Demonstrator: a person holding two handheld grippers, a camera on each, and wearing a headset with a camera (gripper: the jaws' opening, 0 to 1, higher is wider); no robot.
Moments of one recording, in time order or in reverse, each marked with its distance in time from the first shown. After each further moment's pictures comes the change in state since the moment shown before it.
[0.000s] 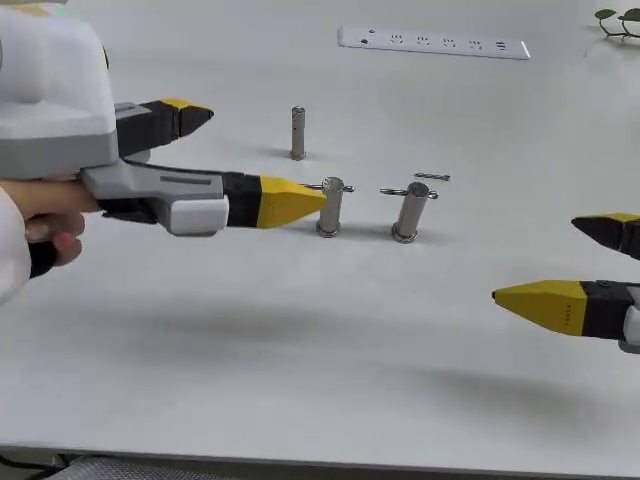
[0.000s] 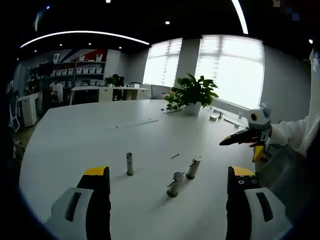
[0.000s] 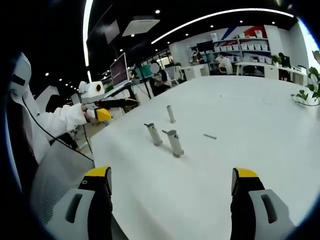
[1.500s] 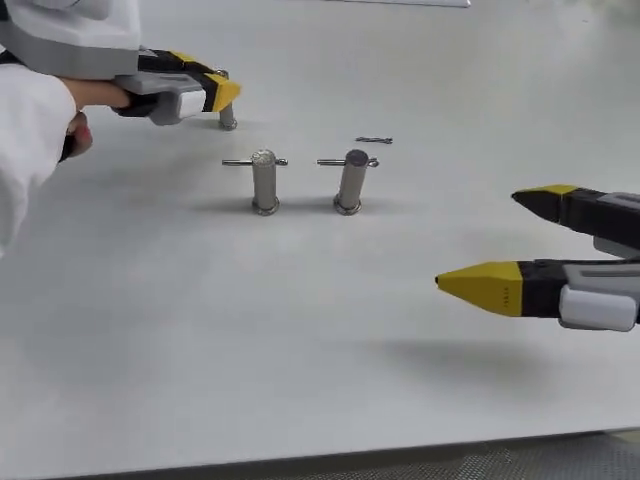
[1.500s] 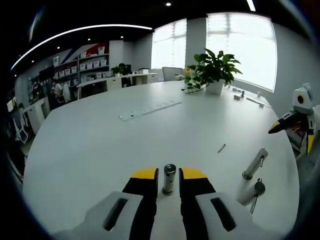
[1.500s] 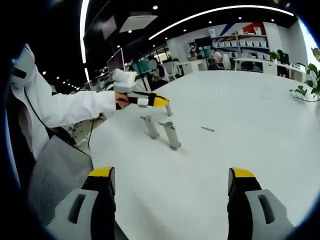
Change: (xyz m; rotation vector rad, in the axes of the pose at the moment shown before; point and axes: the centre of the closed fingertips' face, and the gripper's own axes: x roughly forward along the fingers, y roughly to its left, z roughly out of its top) left arm 0.099 0.090 -0.028 0.094 0.160 0.125; right arm 0.001 -0.011 -0.014 0.011 0.043 -0.020
